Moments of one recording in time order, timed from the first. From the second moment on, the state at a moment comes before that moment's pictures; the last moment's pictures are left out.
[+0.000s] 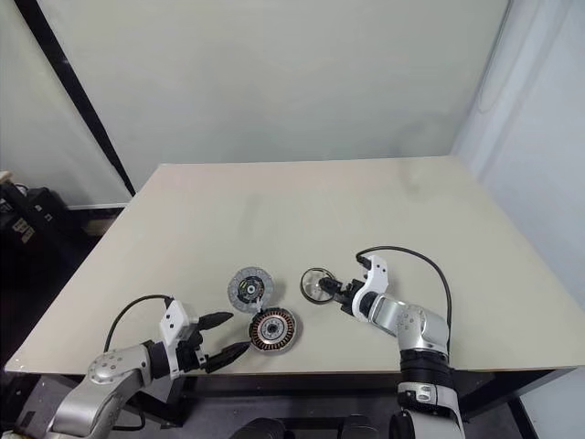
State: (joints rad) left arm 0.17 0.53 -0.03 -0.17 -0.35 0.26 -0.87; right arm -0.41 -0.03 -0.27 0.26 0.56 1.01 0.24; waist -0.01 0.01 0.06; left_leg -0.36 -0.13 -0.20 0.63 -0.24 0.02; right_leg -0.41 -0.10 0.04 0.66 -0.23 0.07
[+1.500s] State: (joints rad) left arm 0.19 0.52 -0.02 -0.17 -0.35 0.24 -0.85; right arm -0.36 -0.03 -0.36 0.01 0.76 1.29 0.21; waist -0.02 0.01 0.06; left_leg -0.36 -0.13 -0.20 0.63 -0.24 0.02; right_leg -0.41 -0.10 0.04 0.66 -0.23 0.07
